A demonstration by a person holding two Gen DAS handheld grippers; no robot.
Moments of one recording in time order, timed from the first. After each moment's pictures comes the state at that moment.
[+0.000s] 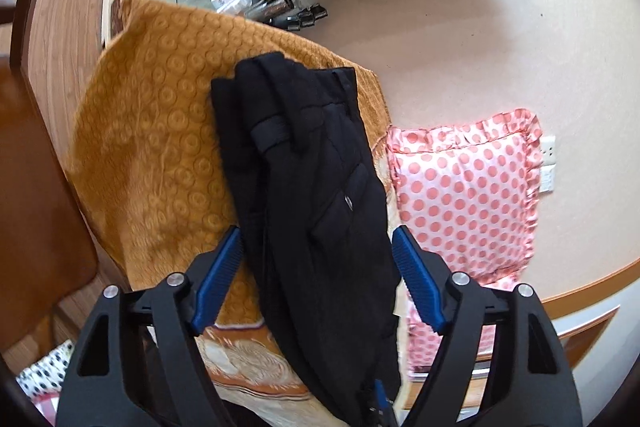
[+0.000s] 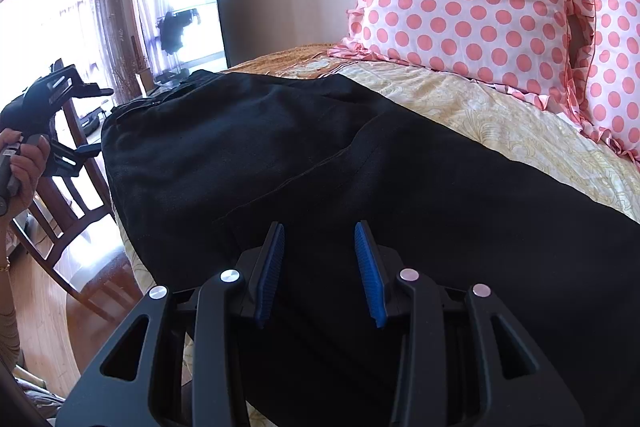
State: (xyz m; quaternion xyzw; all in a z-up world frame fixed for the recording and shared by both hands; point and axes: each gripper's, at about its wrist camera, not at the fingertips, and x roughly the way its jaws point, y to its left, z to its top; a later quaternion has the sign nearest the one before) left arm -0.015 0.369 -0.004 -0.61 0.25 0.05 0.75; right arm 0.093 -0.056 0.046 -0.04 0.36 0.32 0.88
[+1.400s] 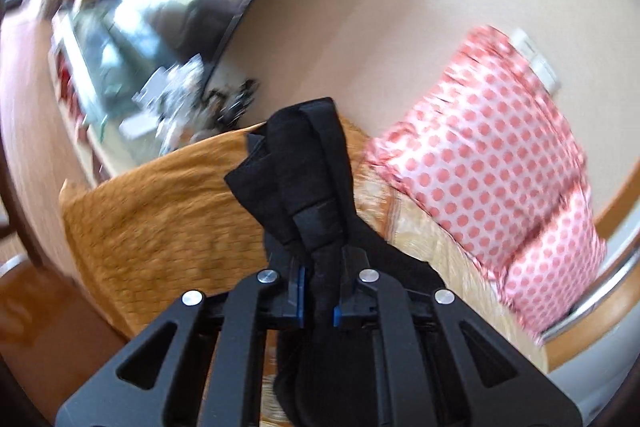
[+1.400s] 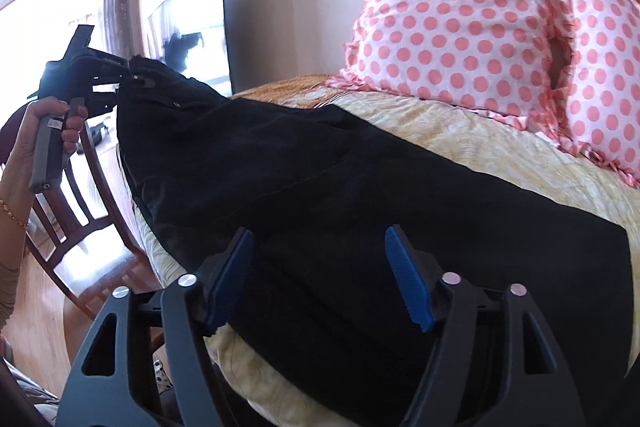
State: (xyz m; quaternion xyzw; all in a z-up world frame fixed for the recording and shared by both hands) left arm 0.041 0.297 0.095 -0.31 0.23 0.11 0.92; right arm 0.061 -0.098 0.060 -0.02 0.29 0.31 0.91
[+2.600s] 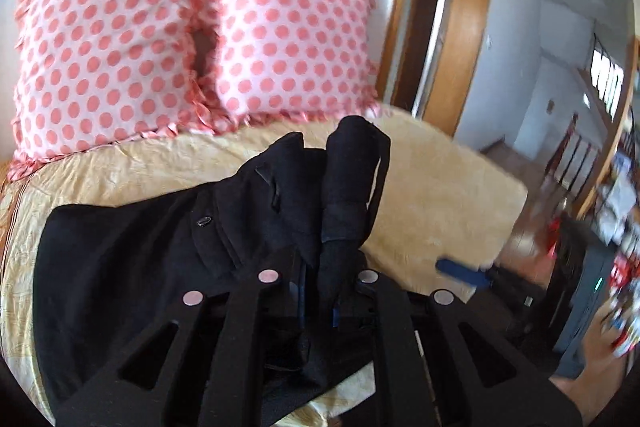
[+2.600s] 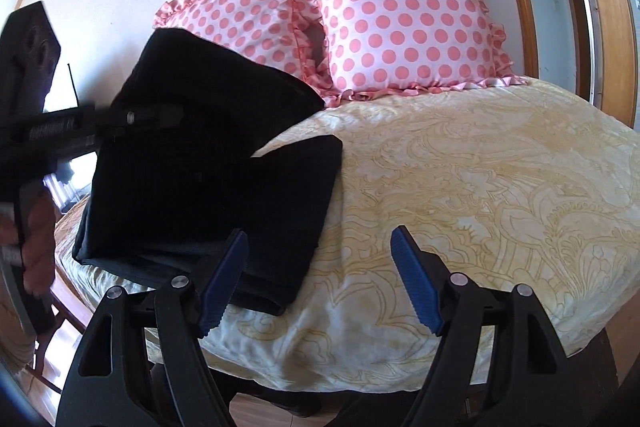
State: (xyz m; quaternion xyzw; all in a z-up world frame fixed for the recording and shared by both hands) left arm 0.067 -0.126 0.063 0.05 0.29 -0.31 0.90; right arm 0.002 -0.317 0.048 0.13 0.29 0.06 0.95
